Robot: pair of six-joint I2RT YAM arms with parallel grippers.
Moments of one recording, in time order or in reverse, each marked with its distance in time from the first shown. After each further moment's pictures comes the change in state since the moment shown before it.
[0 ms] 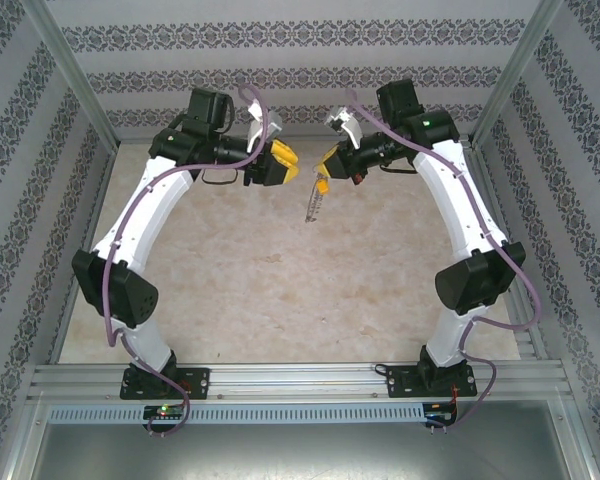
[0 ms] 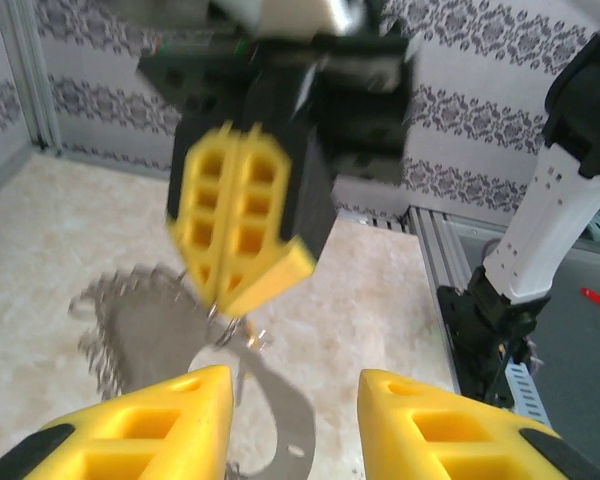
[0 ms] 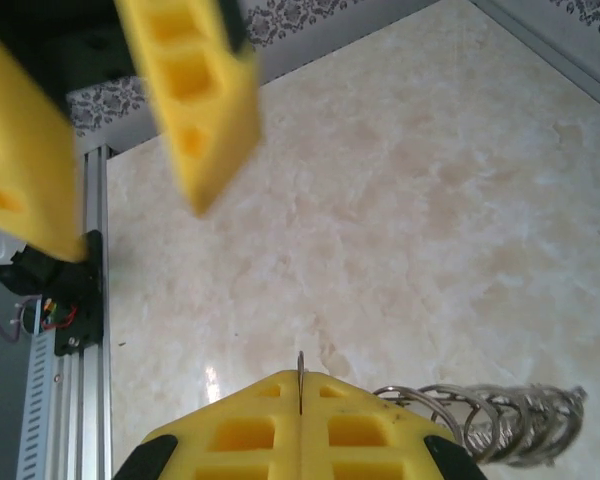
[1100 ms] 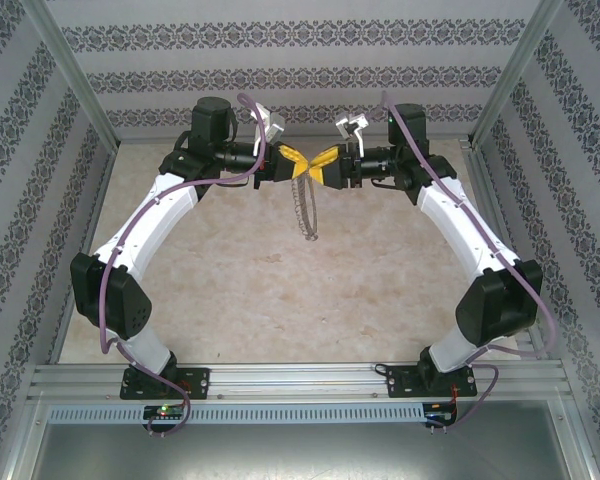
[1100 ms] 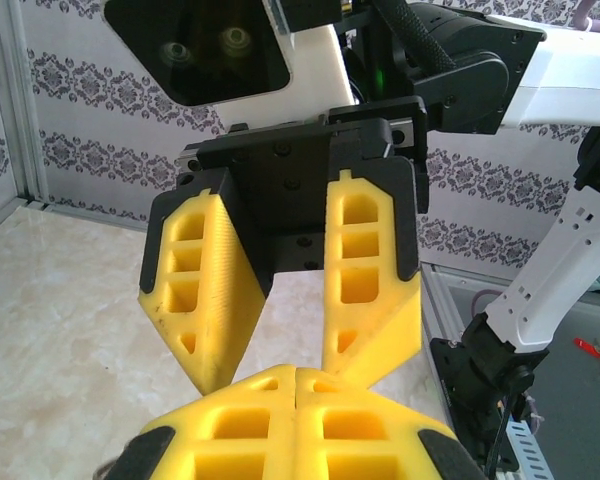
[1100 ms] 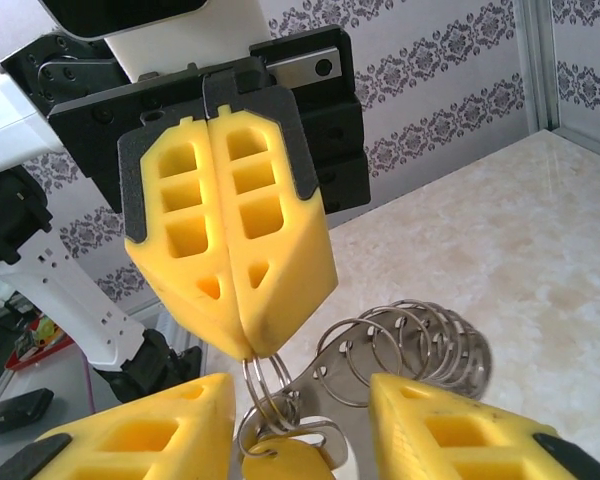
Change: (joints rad) left arm -0.034 -0.093 -0.264 0.525 0.039 -0.310; right arm -0.008 -0.233 -0.593 0.892 -0.311 0.550
